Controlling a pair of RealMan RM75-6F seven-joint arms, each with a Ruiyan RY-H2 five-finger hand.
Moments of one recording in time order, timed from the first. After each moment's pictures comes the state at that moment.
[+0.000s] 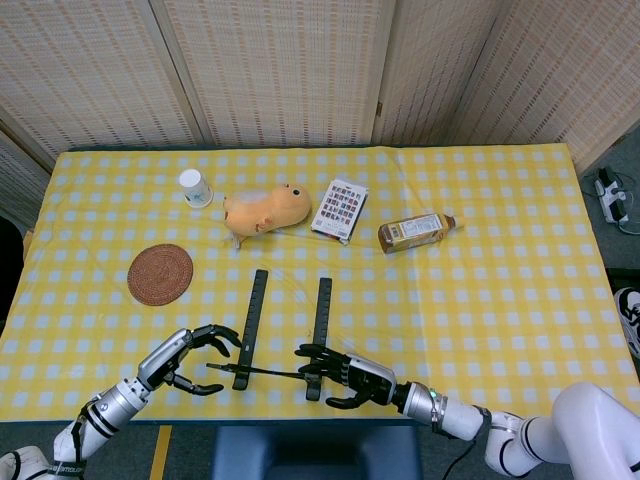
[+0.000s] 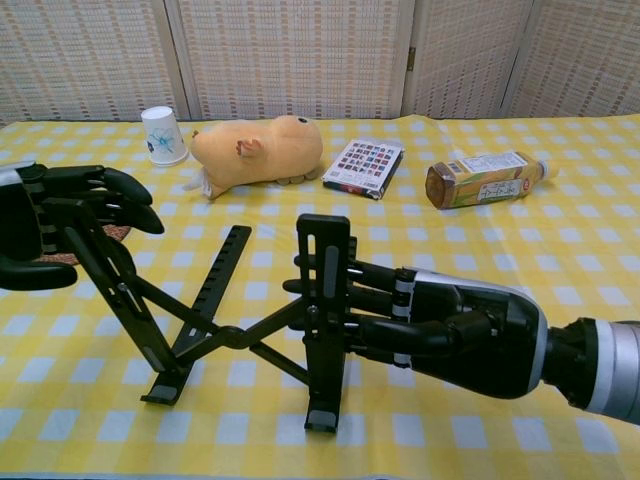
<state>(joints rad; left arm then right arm) -0.56 -1.31 0.18 -1.51 1.77 1.30 -1.22 0.79 -1.66 -0.30 -1.27 -1.83 1.24 1.86</state>
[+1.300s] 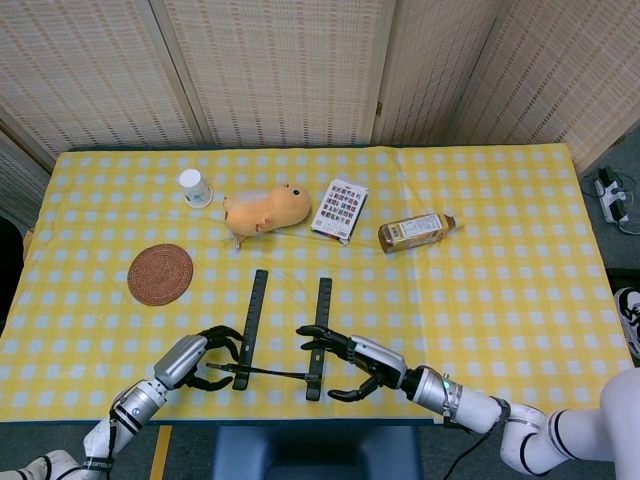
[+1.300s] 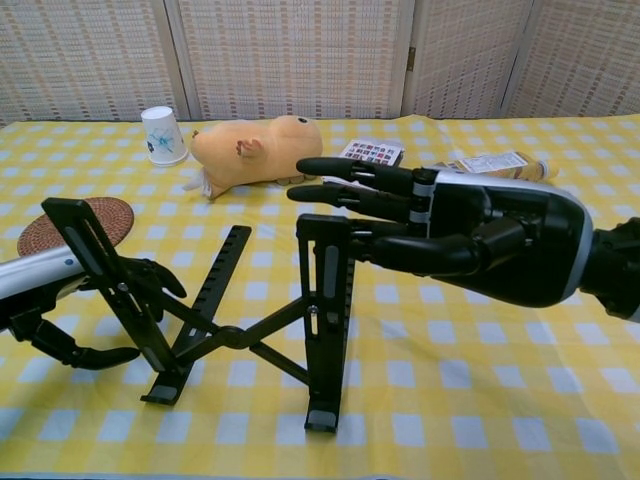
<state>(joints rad) -0.51 -1.48 0.12 -1.40 1.63 1.13 -0.58 0.83 -1.44 -0.22 -1.54 -1.79 1.21 1.56</state>
